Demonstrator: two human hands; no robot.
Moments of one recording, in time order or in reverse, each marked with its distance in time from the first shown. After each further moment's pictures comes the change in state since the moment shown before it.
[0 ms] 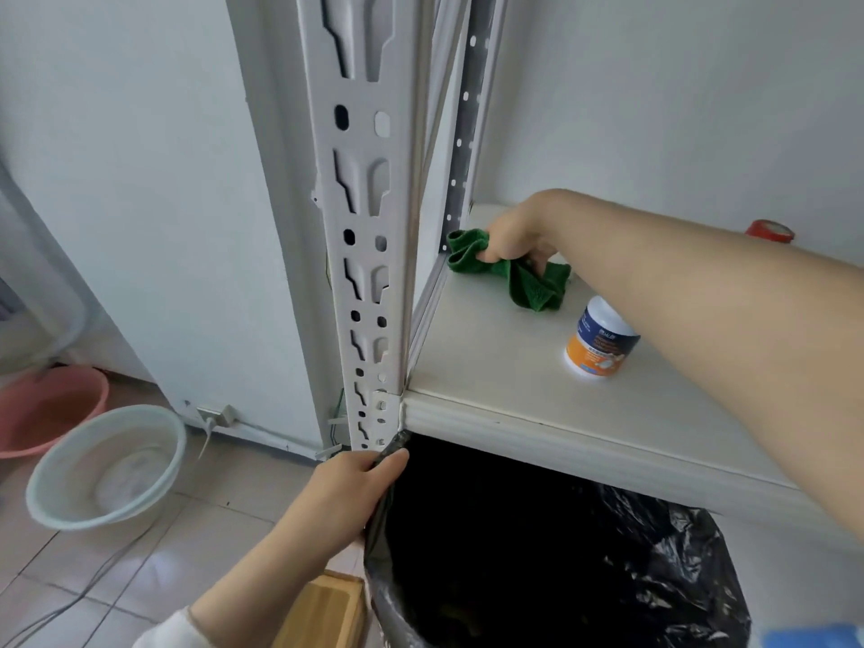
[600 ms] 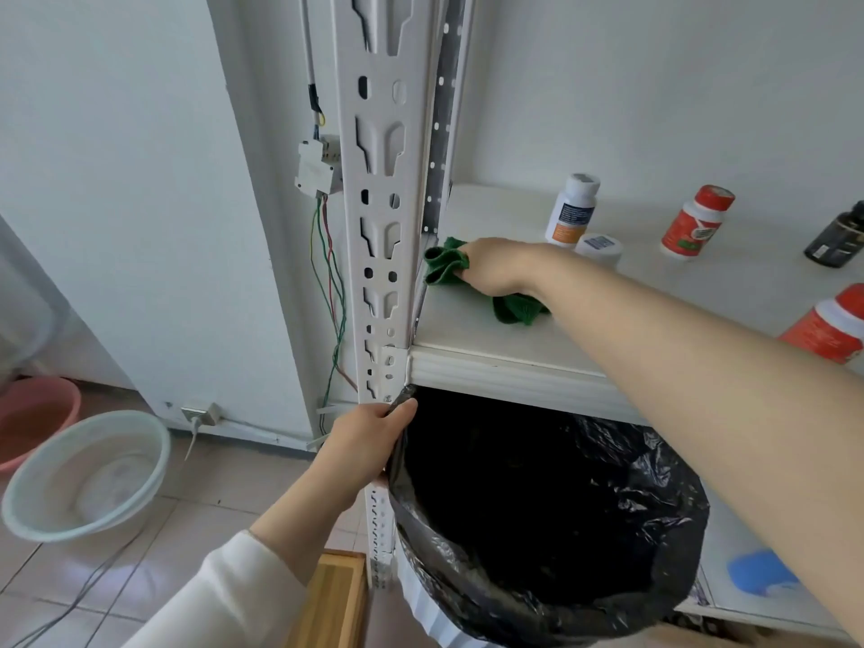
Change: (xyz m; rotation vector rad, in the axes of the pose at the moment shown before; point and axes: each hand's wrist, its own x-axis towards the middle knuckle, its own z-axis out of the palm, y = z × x) left_hand 0.002 0.002 0.001 0.018 0.036 0.029; right_hand -0.058 -0.004 0.067 -0.119 0.236 -0.187
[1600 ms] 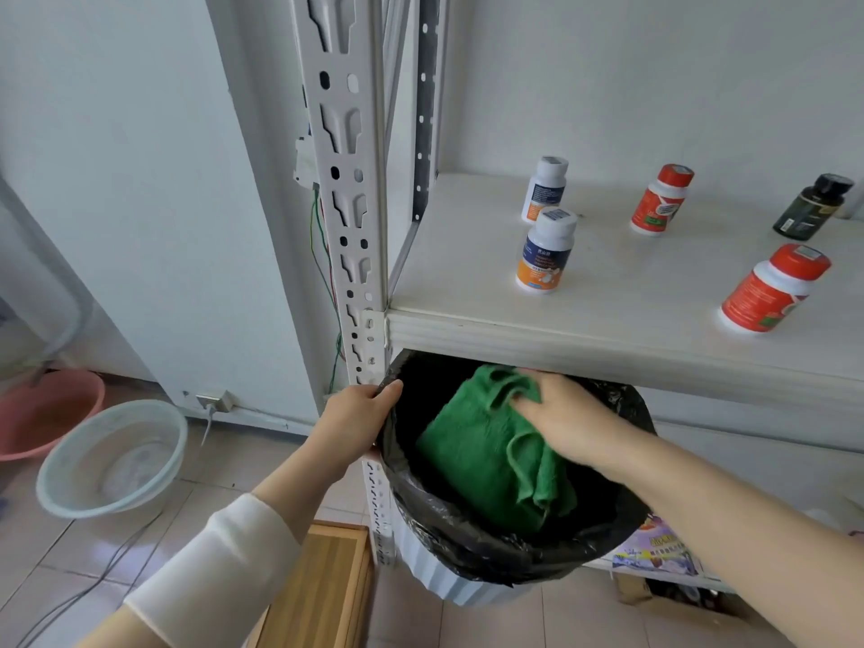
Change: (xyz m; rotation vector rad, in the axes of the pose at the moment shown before) left_hand -0.040 0.004 0.013 0.083 0.055 -0.006; right_hand -0.187 0.032 0.096 0.693 0.062 0.062
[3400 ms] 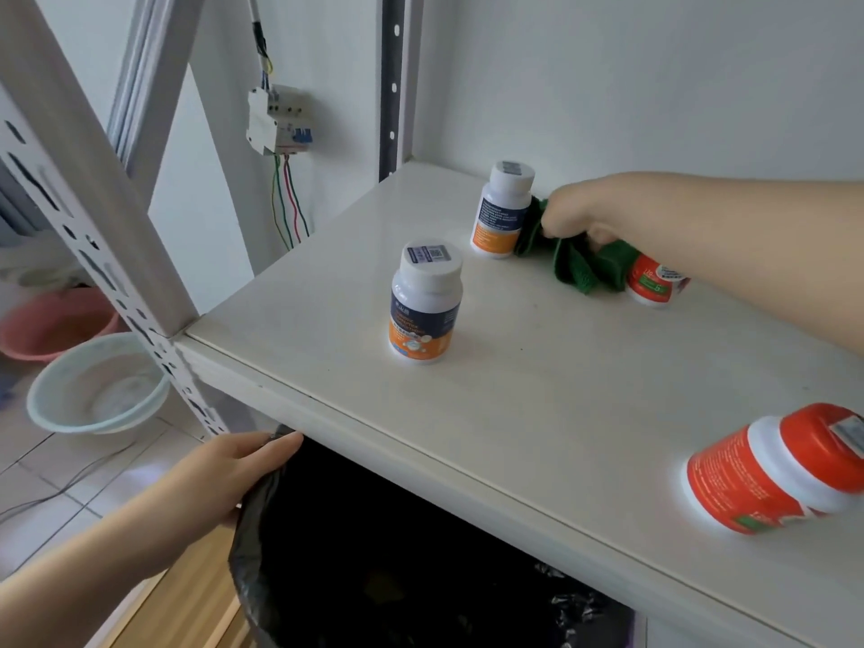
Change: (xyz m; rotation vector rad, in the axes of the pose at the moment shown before) left_hand 0.006 0.072 0.085 -0.212 0.070 -0.272; right_hand 0.288 0.040 -0.208 -0.494 -0.090 0.189
